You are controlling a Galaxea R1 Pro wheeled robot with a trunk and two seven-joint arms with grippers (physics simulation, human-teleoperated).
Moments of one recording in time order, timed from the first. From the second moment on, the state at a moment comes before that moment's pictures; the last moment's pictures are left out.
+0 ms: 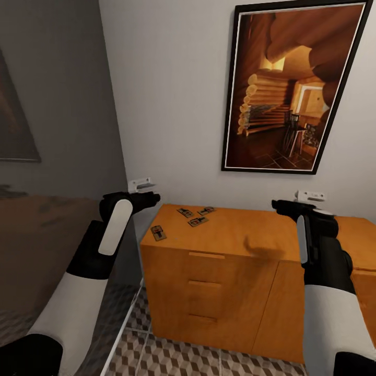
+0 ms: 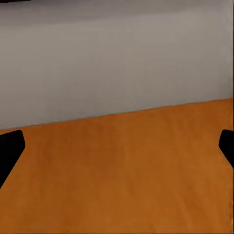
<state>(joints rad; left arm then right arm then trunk) -0.91 -0.07 -0.21 -1.43 0.68 0.95 0.68 -0.82 -0.03 -0.28 -1.39 0.14 0.80 0.01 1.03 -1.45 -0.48</state>
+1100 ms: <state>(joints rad) -0.94 -0.06 -0.22 -1.23 0.69 0.93 0.74 -0.81 0.01 -0.25 -1.36 0.13 0.70 -0.13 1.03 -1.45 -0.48</state>
